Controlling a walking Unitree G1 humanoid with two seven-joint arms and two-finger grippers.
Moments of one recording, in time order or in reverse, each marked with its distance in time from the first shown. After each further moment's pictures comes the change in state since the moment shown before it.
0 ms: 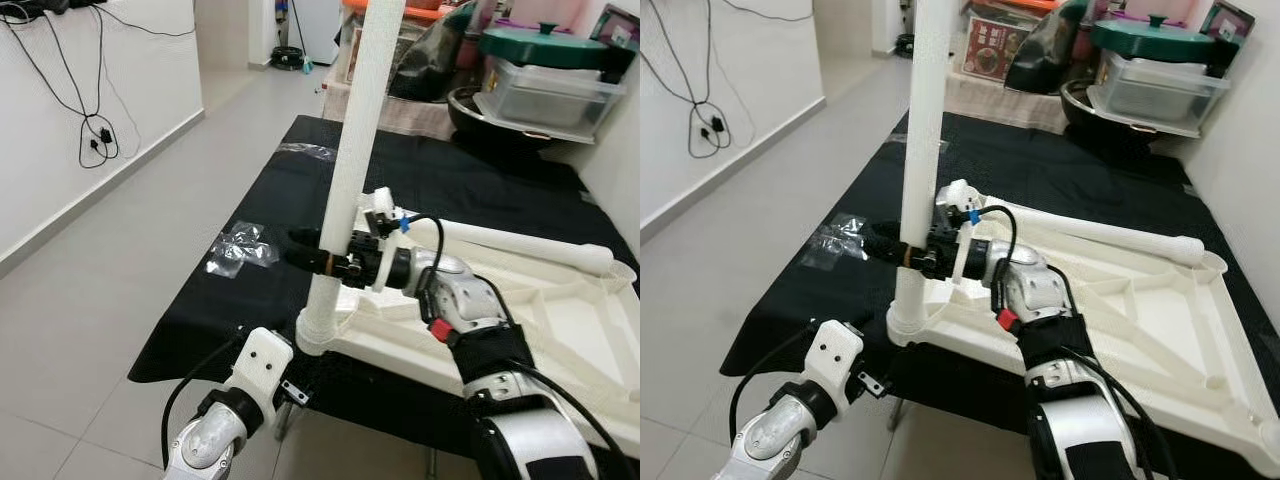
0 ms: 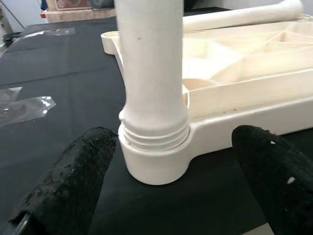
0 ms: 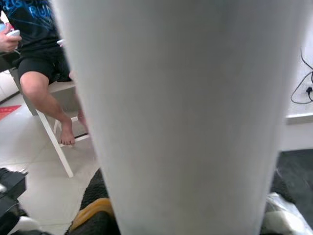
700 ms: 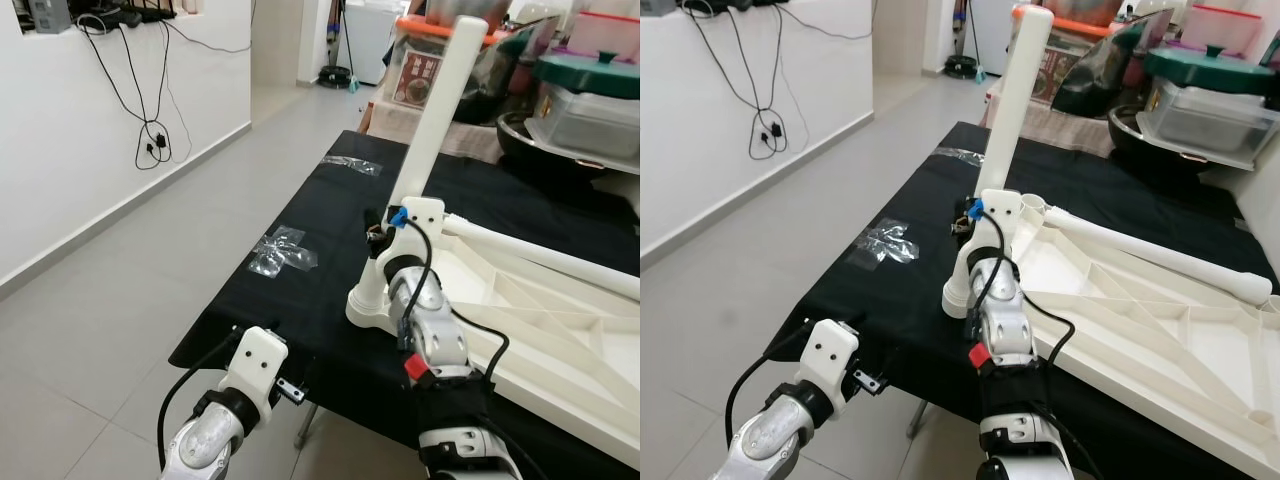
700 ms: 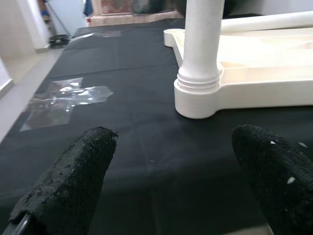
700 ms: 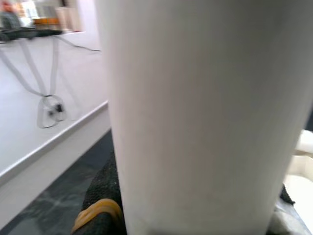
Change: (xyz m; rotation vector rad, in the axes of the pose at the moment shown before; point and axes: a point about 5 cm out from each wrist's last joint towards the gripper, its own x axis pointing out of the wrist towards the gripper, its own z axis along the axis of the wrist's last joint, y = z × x) left arm 0.000 0.000 -0.001 -0.001 0.006 -0.002; right arm -0.032 -0.009 -0.021 -0.039 -0.115 -1.408
